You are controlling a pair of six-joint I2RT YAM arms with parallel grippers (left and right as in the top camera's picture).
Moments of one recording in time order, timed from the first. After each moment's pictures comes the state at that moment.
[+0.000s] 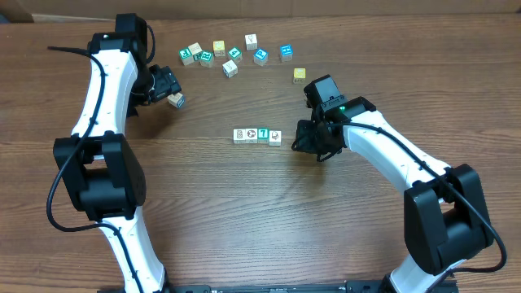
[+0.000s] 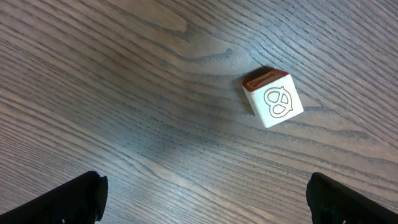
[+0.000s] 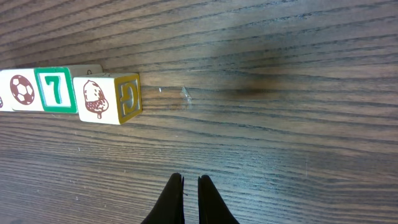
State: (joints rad) left arm 0.05 2.18 1.94 -1.20 -0.06 -0.49; right arm 0.41 1.83 1.26 -0.76 -0.15 0.49
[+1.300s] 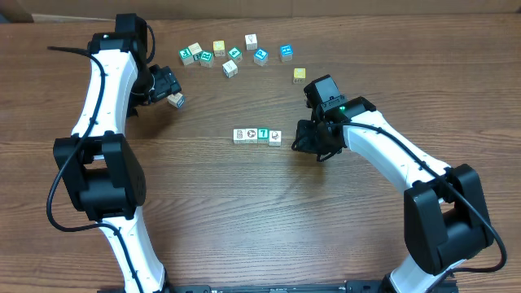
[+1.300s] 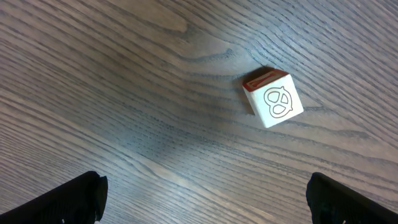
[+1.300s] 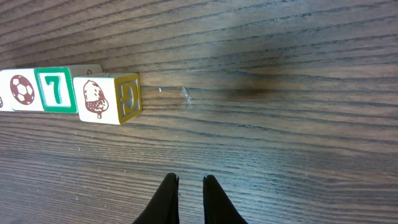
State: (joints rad) left arm 0.05 2.18 1.94 -1.20 -0.06 -0.49; right arm 0.41 1.83 1.26 -0.76 -0.15 0.49
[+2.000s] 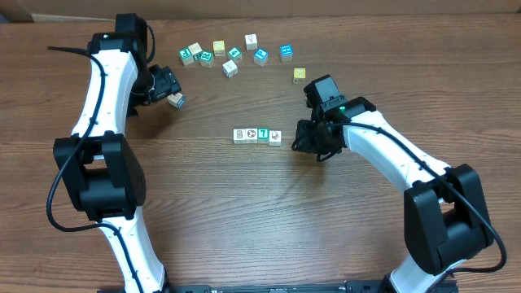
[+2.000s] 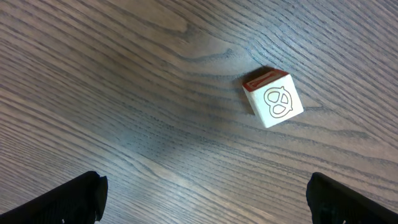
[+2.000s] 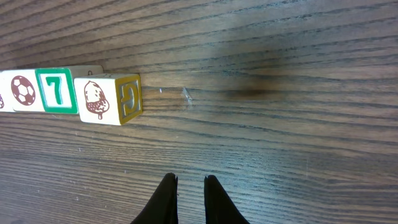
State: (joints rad) left arm 0.05 2.18 1.94 -1.20 -0.06 -0.49; right arm 0.41 1.83 1.26 -0.76 -0.15 0.49
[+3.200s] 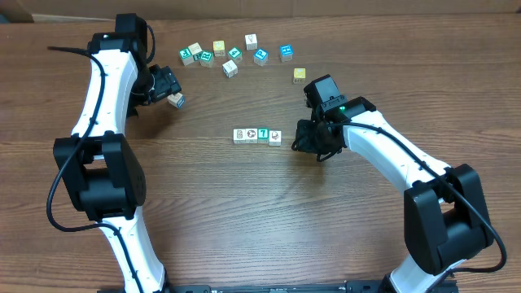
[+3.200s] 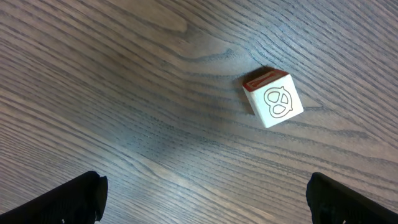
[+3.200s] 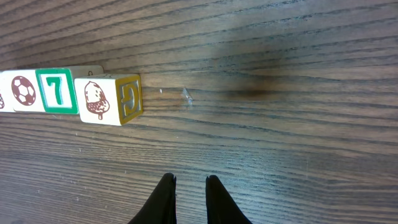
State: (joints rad) left arm 0.05 2.18 1.94 -1.20 -0.06 -0.49; right arm 0.41 1.83 1.26 -0.76 -0.15 0.49
